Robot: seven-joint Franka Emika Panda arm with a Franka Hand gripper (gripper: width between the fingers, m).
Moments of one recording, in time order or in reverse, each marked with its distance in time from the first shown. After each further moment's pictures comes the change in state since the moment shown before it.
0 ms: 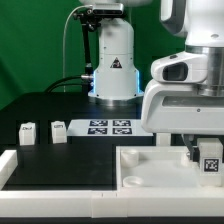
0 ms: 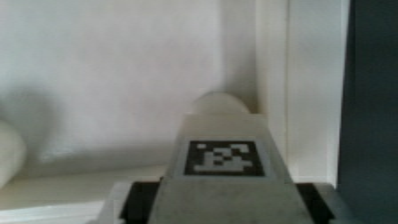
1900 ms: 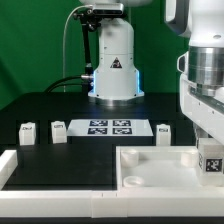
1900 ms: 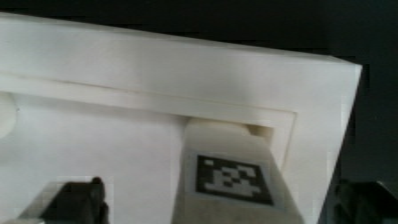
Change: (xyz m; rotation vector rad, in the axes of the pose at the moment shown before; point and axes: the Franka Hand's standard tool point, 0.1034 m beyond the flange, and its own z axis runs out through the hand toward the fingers) arm -0.004 -0.008 0.000 0.013 -0.016 1.017
